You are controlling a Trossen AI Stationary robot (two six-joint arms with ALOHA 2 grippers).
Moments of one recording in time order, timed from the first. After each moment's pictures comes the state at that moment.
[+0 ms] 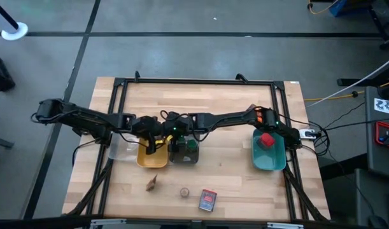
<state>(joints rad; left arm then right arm) 0.02 1.11 0.43 -0.13 0.01 -0.10 0.02 2.28 1.95 -0.38 0.00 -0.06</state>
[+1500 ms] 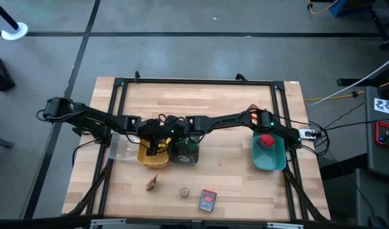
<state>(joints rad) 0.02 1.25 0.43 -0.09 0.01 0.03 0.02 2.35 1.96 -0.34 -0.04 -0.06</state>
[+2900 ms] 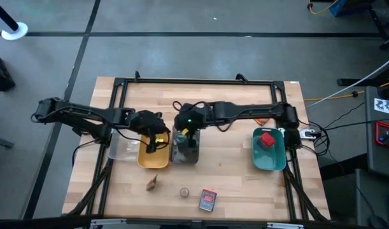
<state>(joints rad) -0.02 1.08 0.69 -0.33 0.03 -0.01 0.04 2.02 1.96 -0.76 0.01 -0.06</state>
